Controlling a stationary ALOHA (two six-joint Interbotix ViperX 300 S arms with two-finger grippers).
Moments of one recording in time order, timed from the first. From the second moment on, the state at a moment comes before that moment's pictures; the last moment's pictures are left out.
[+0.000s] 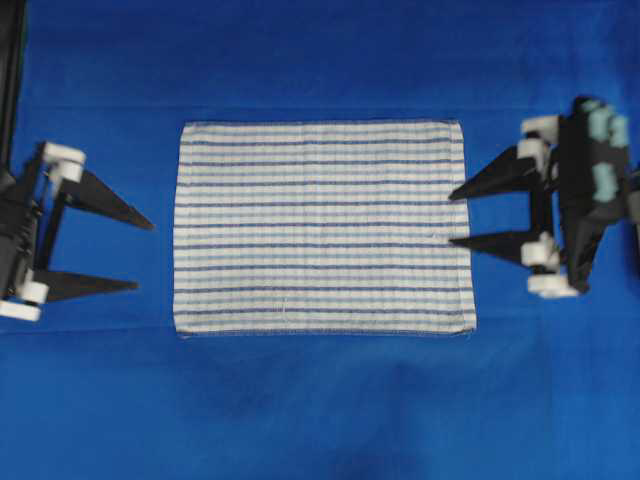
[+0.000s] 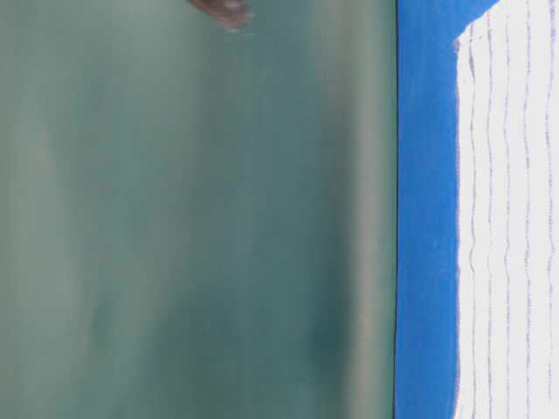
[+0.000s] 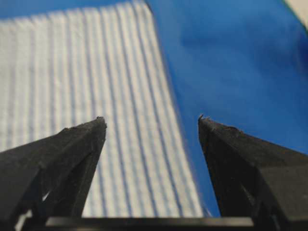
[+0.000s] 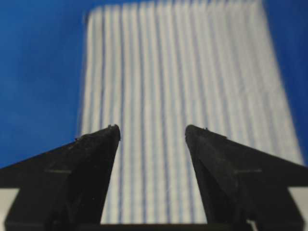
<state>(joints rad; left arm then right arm) -0.16 -0.94 1.16 -0.03 -0.02 0.05 0.06 -0.60 0.89 -0.45 0.17 0.55</state>
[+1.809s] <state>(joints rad) 0.42 -0.16 1.22 -0.02 -0.49 0.10 -0.48 -0.01 0.94 -0.49 -0.03 0.54</state>
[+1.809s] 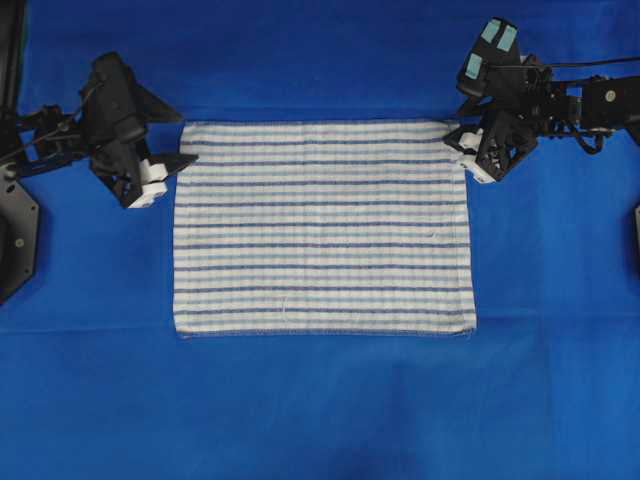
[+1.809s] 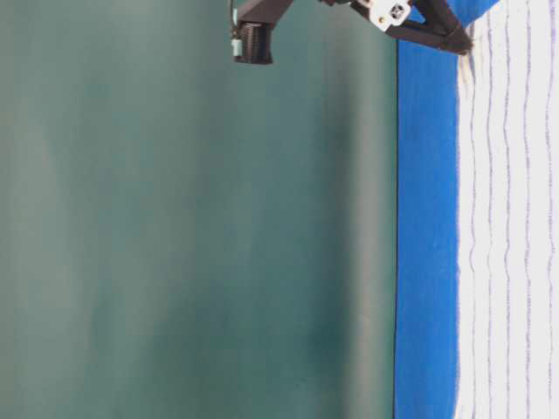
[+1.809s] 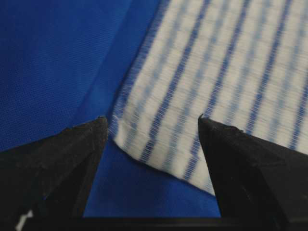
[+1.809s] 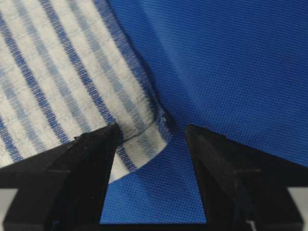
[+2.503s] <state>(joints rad) 0.48 -0.01 1.18 -0.02 -0.49 0.16 -0.49 0.07 0.91 -0.49 -0.08 0.53</state>
